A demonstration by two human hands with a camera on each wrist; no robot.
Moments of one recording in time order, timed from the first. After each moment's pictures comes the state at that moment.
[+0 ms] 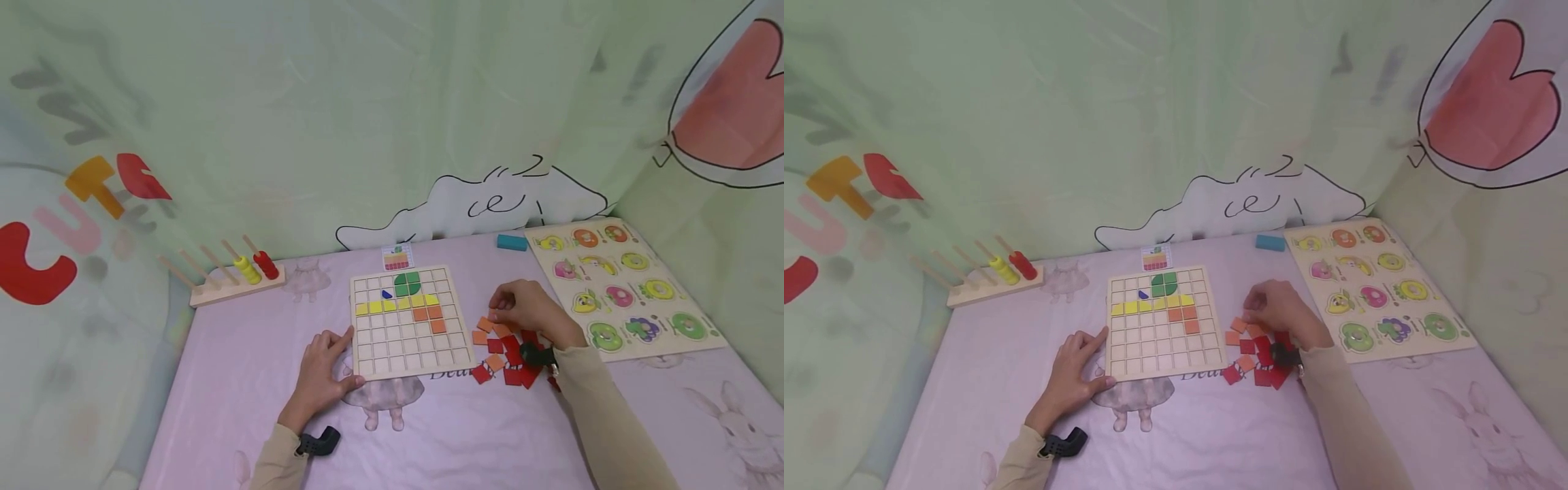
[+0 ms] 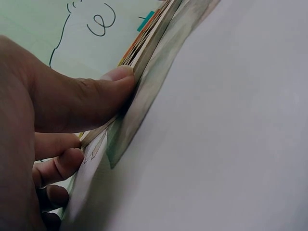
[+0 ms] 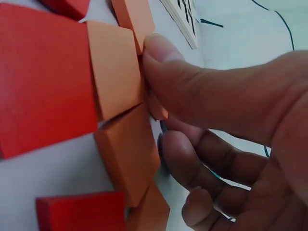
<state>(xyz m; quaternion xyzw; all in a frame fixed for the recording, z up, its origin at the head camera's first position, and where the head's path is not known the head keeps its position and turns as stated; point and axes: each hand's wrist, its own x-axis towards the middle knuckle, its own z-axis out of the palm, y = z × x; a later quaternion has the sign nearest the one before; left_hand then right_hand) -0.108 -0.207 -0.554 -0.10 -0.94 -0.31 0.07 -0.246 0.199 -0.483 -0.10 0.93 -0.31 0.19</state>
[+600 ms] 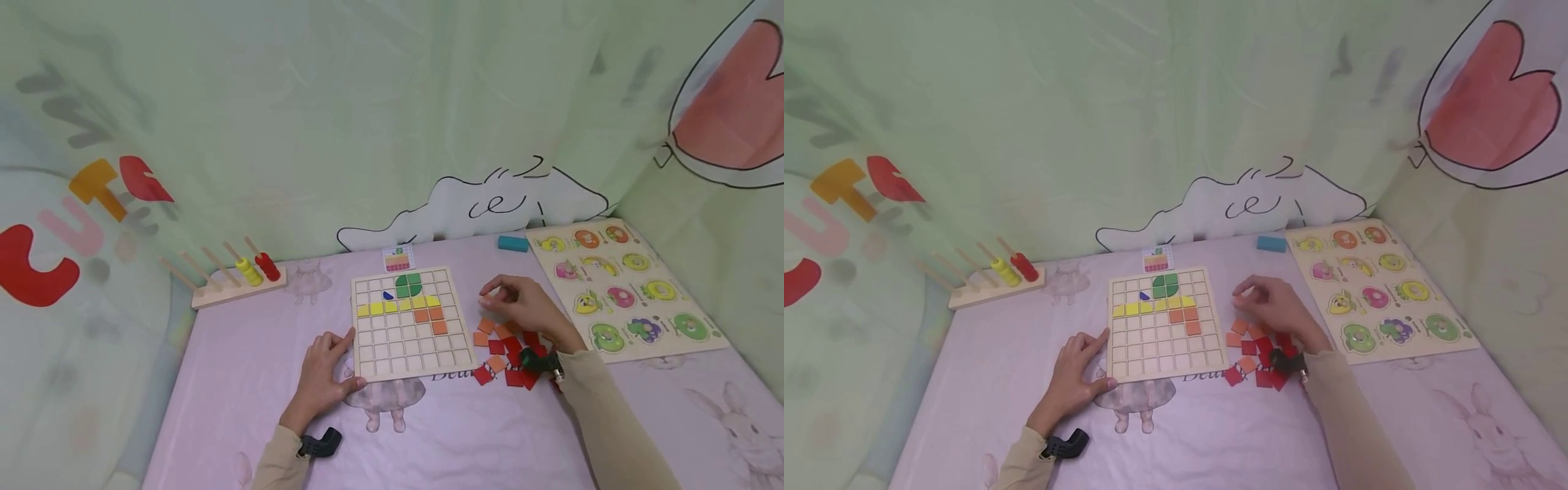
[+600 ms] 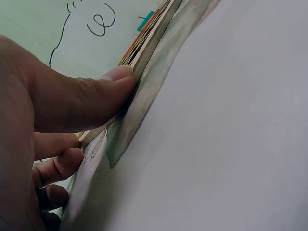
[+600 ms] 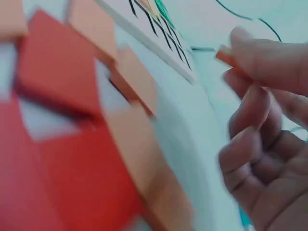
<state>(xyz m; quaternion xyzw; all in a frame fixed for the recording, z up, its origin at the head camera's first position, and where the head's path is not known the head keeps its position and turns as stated) -0.107 -0.207 -0.552 -0.09 -0.95 -0.30 0.07 -0.240 0.196 -0.493 -0.13 0.89 -0.42 0.10</state>
